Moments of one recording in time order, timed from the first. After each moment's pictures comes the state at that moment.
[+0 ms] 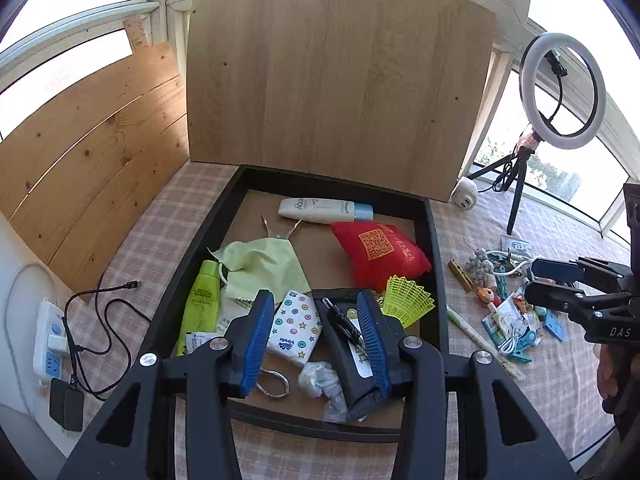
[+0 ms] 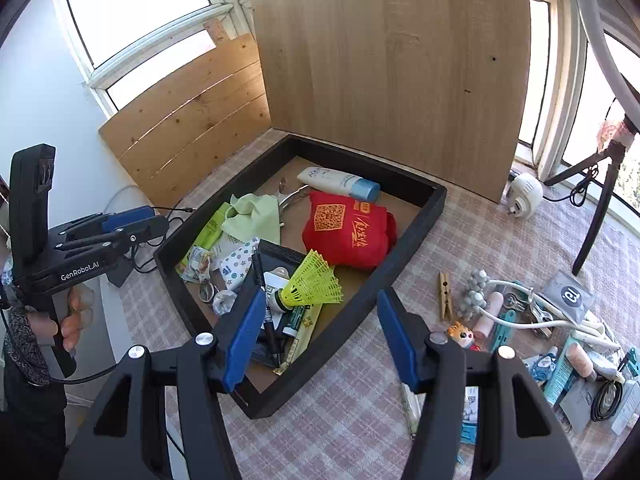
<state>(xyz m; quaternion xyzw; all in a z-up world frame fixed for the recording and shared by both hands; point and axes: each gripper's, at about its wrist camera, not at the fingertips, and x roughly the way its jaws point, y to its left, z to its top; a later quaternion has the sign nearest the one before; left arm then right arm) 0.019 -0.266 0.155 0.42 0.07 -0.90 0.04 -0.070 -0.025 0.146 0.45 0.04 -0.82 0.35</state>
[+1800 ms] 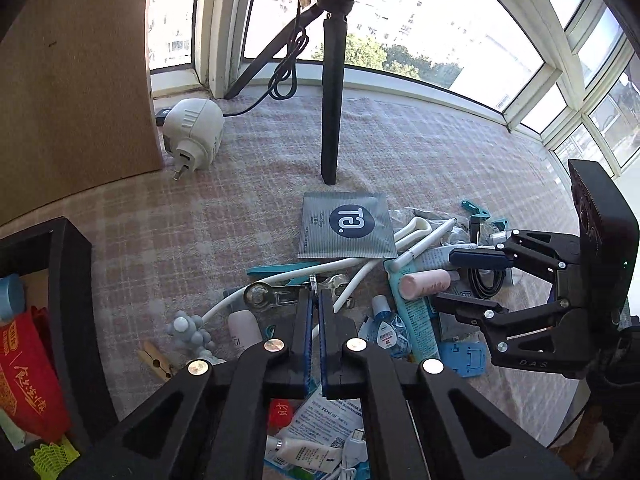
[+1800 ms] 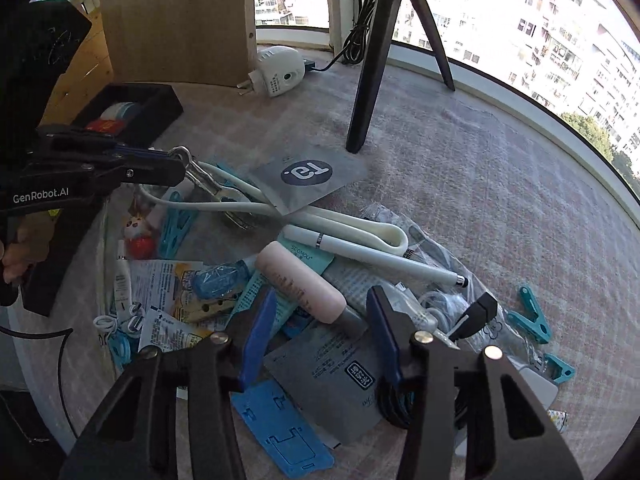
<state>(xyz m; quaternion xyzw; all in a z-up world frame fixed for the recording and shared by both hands) -0.171 0.005 0.060 0.53 0.02 -0.82 -0.22 -0.170 0.181 0.039 0.52 0.12 -0.81 0.23</state>
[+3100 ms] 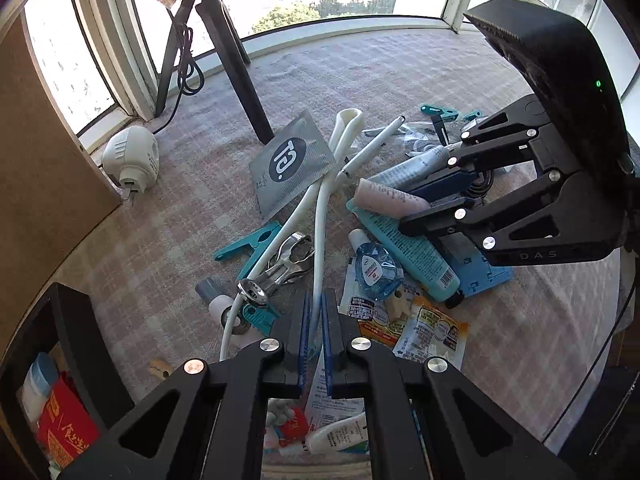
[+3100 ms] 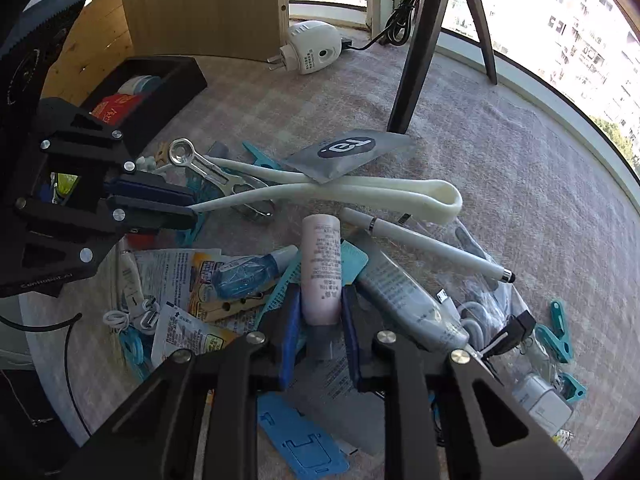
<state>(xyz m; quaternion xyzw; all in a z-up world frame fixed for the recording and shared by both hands) -0.146 0.042 0.060 0.52 -0.15 -0.78 -0.30 -0.176 0.168 0.030 0.55 0.11 -0.78 0.27</state>
